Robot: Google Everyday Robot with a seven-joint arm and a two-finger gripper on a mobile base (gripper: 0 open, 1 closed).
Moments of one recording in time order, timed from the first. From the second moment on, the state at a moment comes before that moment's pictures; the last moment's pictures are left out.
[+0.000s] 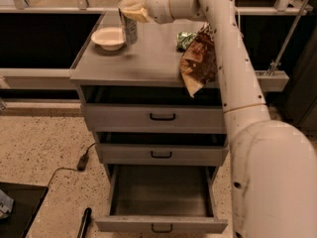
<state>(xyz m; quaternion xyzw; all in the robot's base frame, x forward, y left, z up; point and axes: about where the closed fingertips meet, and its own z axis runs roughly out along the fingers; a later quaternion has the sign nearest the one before) 0.796 0.060 1.008 -0.62 0.47 0.14 0.62</state>
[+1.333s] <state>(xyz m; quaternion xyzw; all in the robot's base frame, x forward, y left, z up) 0.802 0.070 0.964 -0.63 0.53 0.20 0.53</state>
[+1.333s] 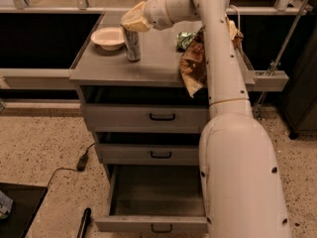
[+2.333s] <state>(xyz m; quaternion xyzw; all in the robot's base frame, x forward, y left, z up) 0.802 0.070 0.964 -0.63 0.53 0.20 0.53</state>
